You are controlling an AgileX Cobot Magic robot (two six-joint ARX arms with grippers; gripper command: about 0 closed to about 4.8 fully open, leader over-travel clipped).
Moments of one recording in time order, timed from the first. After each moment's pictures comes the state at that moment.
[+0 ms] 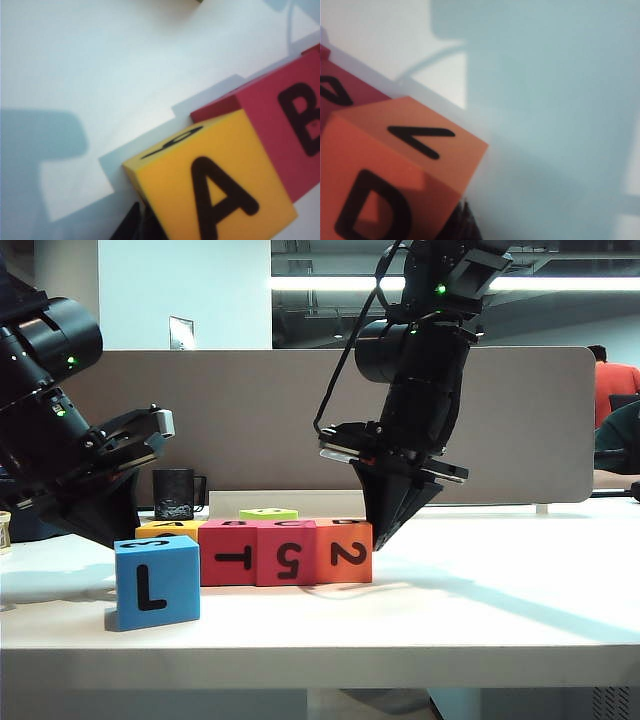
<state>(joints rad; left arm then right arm) -0.23 1.60 0.89 -0.26 0.33 0.06 0.51 2.08 1.67 -0.89 -0.22 -0.02</state>
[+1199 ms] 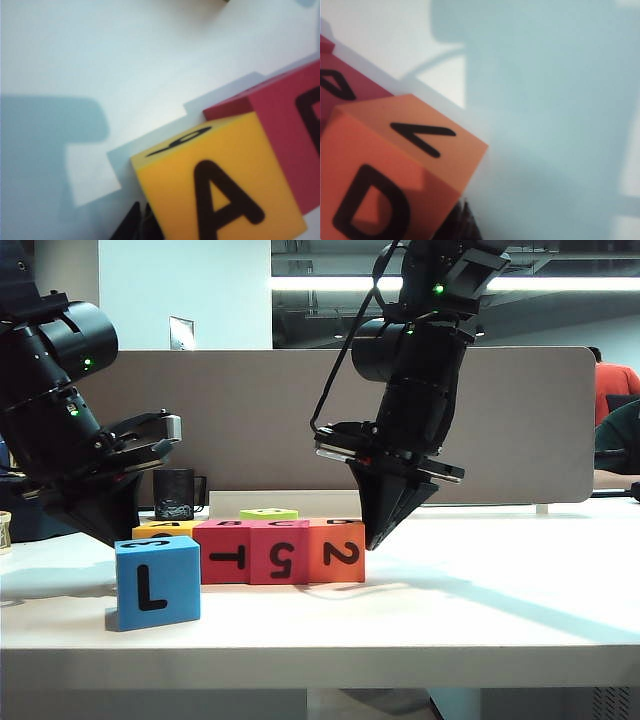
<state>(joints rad) -0.24 1.65 0.98 -0.35 0.24 0.10 0.51 2.08 1.67 -0.87 -0.20 -0.02</state>
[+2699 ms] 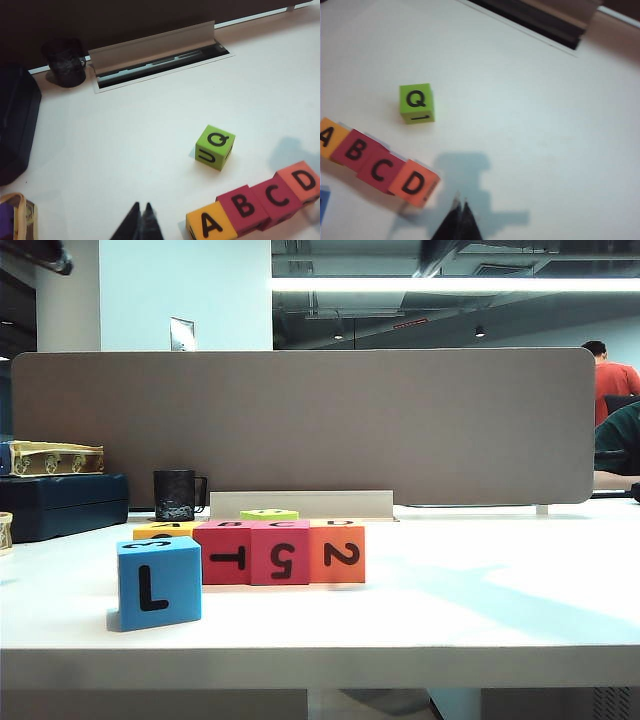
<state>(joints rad) -0.24 0.90 0.91 -0.35 0.07 0.14 0.51 1.50 1.66 -0.86 0.05 -0.05</state>
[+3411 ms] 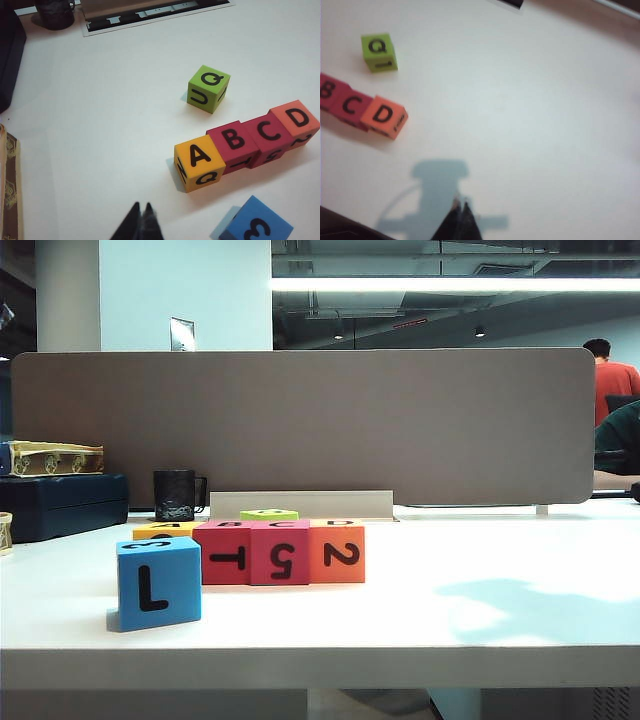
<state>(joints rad) -0.24 0.70 0.69 -0.42 0.07 0.10 0.51 1.18 1.54 -1.09 0.18 -0.03</state>
